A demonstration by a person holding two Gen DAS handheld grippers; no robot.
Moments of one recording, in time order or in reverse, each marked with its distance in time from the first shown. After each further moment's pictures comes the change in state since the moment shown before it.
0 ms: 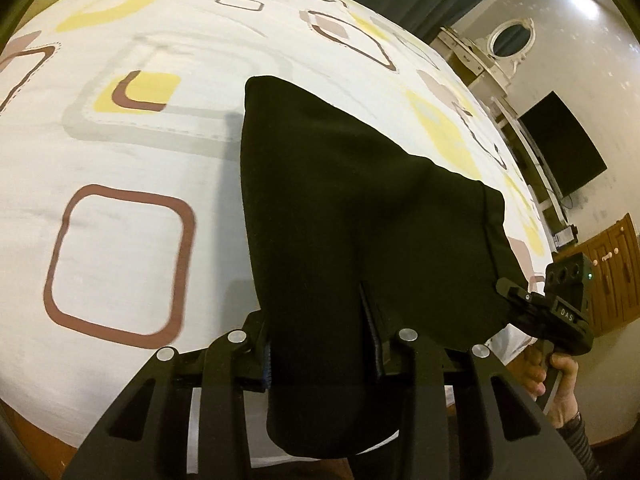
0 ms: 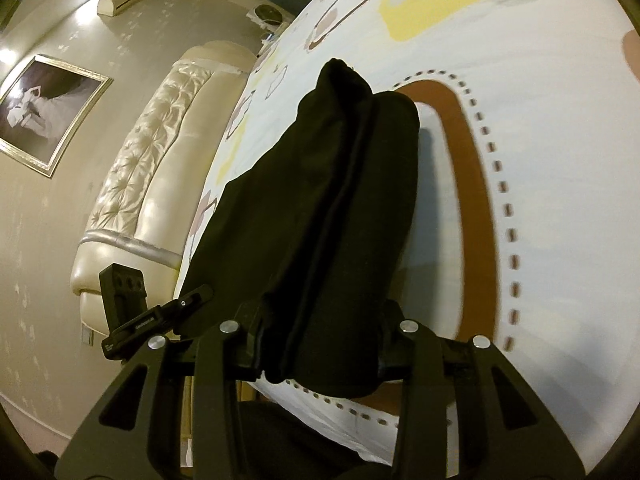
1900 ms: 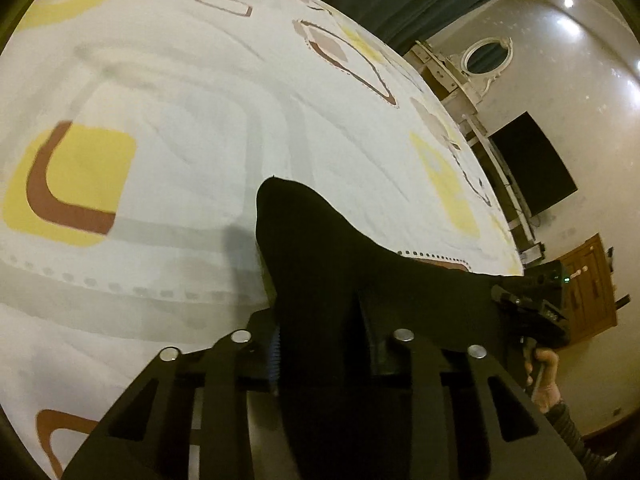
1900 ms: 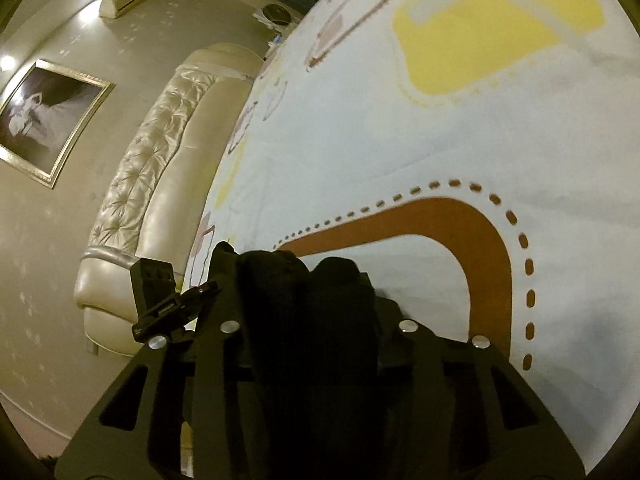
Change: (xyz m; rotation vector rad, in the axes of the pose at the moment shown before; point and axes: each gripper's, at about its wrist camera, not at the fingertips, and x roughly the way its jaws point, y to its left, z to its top) left arm 0.070 0.032 0.096 0.006 -0.026 -0.165; right arm 0.048 -0.019 0.101 -0.030 -0.002 0.042
